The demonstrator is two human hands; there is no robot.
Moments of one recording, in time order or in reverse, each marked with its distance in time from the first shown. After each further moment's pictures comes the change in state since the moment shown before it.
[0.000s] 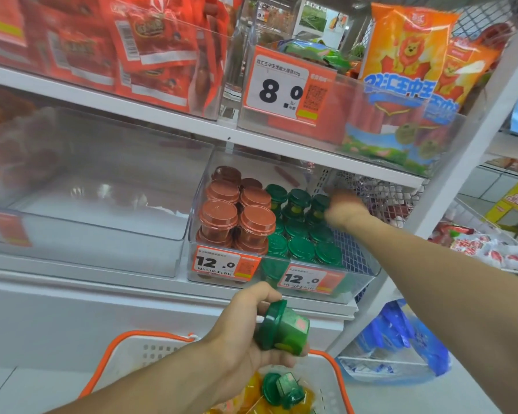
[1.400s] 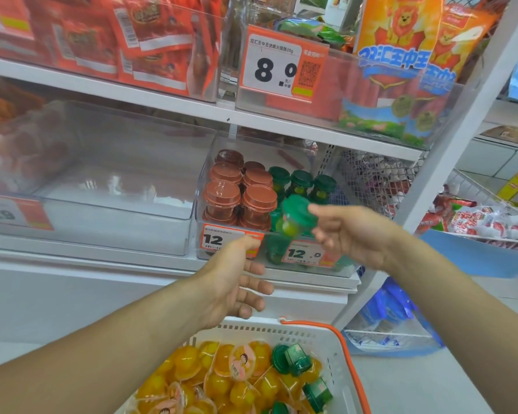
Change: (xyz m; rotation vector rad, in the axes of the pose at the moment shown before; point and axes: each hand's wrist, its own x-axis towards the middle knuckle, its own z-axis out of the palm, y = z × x) left_hand -0.002 0.028 -0.023 0.387 0.115 0.018; right_hand -0.153 -0.021 -0.034 1.420 -0.590 0.107
